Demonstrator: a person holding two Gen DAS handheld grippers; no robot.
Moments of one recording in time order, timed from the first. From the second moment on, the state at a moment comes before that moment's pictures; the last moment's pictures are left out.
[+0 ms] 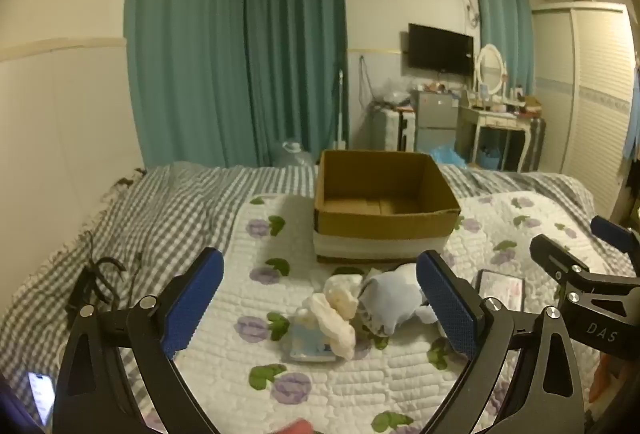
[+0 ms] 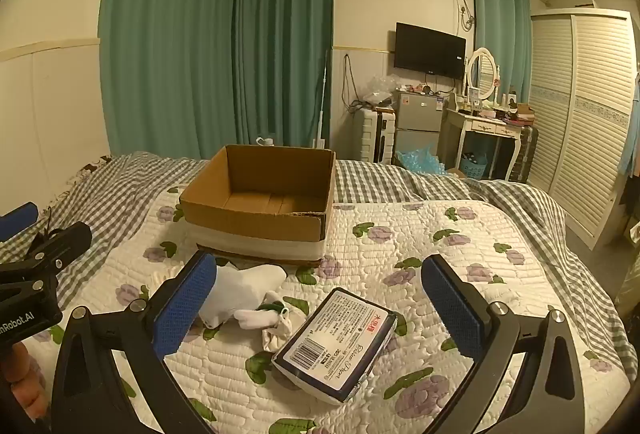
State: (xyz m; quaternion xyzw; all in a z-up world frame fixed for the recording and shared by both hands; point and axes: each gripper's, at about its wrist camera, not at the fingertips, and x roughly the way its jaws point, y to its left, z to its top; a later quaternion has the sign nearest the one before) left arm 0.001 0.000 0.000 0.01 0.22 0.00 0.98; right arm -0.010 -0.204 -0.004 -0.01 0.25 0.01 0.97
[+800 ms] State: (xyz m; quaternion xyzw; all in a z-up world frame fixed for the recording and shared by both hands) left arm -0.001 0.001 -0.002 0.01 0.22 0.00 0.98; right arm -0.011 -0.203 -0.009 -0.02 0.25 0.01 0.97
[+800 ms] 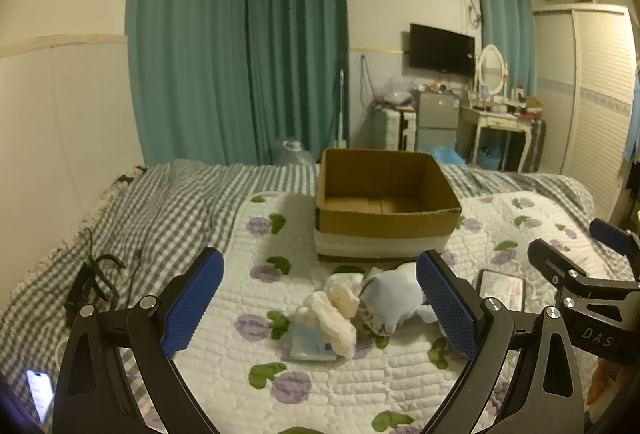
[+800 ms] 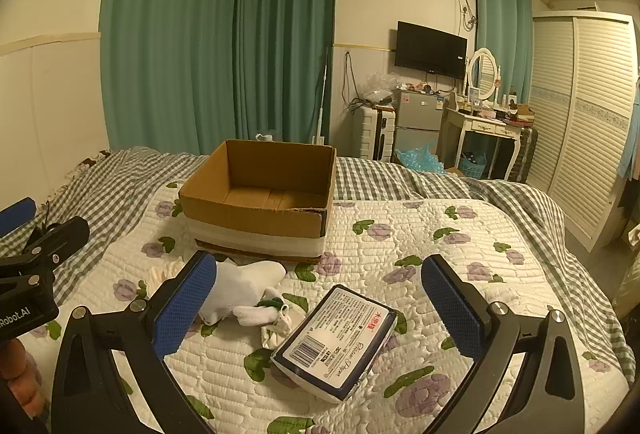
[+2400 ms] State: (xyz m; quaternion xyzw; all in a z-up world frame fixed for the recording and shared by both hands) left arm -0.003 0.001 -0.007 0.01 0.22 0.00 0.98; right arm -0.009 -0.197 -0.010 -0.03 0.26 0.01 0.97
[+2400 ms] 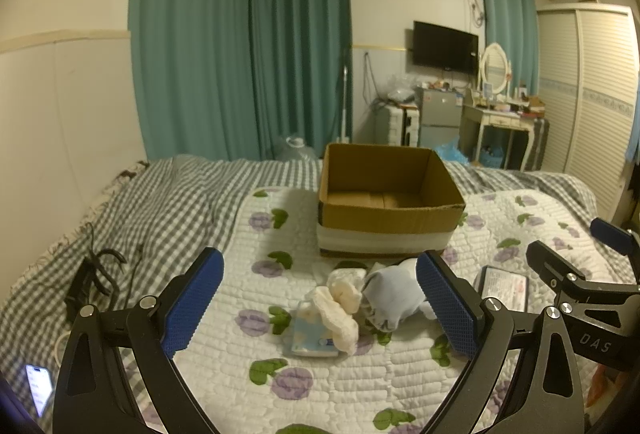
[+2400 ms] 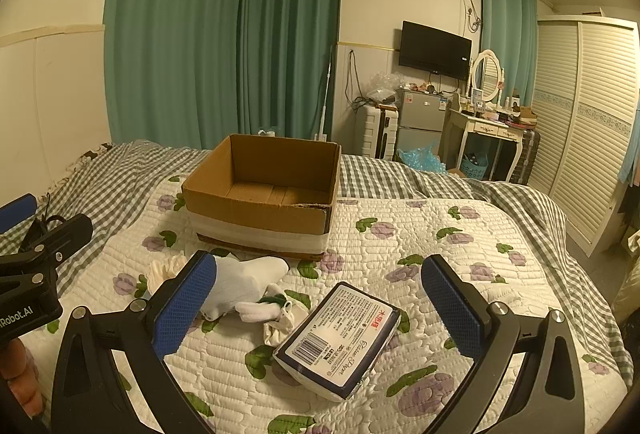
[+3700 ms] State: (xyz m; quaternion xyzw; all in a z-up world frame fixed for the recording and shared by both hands) left arm 0.055 0.025 -0.077 0.02 0.33 -0.01 0.94; right arm 0.026 -0.153 -0.060 -0.10 0.33 0.04 0.94
